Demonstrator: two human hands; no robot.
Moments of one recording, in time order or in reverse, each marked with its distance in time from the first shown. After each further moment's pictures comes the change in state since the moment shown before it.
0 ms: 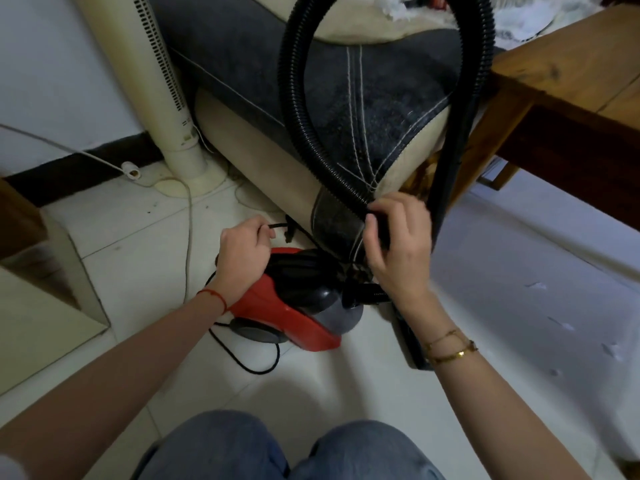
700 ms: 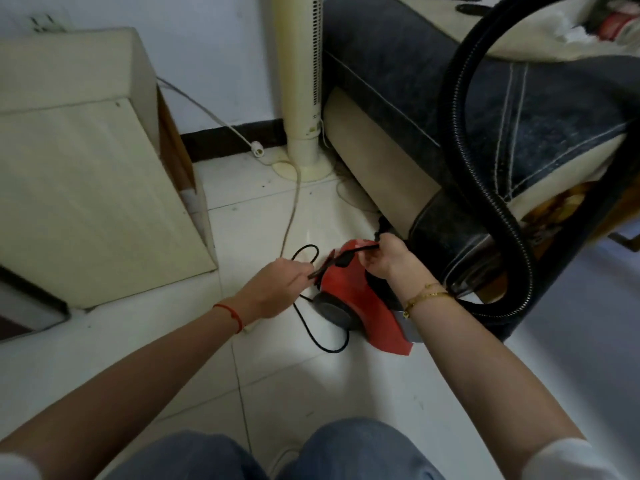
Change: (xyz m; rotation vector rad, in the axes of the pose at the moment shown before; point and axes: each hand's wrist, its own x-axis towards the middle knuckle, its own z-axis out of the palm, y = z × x) left_hand -0.109 -0.074 -0.099 0.137 -0.356 0.102; right_hand -0.008 -0.093 0.158 1.094 -0.510 1.897
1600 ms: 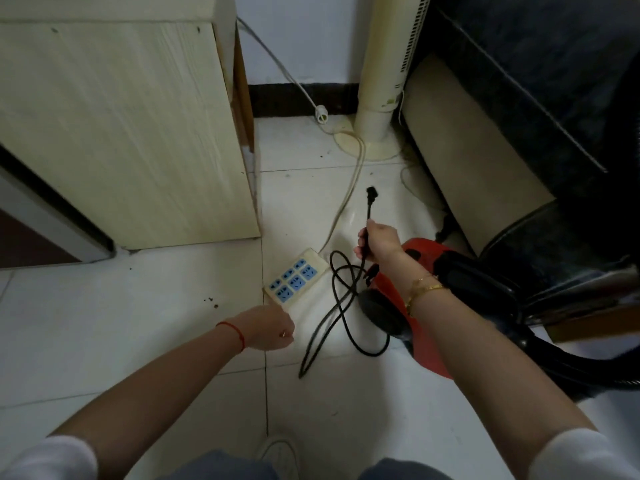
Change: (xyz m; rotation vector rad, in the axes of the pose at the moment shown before) left_hand -0.083 -0.130 0.069 0.368 -0.606 -0.273; right_hand 0.075 0.085 0.087 -0.774 -0.116 -0.228
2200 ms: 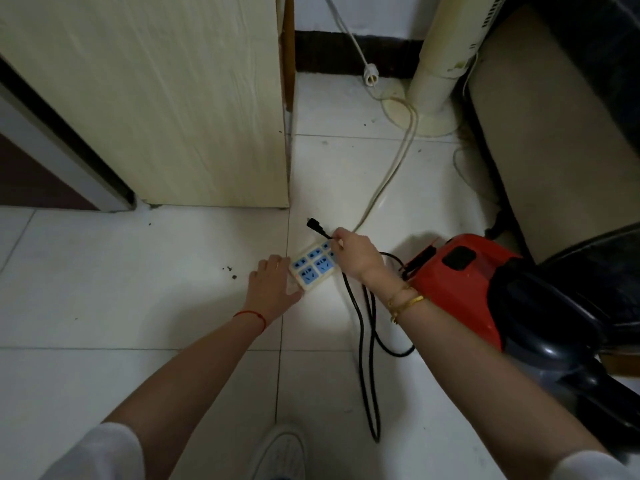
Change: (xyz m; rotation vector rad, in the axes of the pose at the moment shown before) left_hand 0.039 -0.044 0.061 -0.426 0.571 -0.597; right_hand 0.006 0.059 0.085 -1.047 -0.305 -0.453
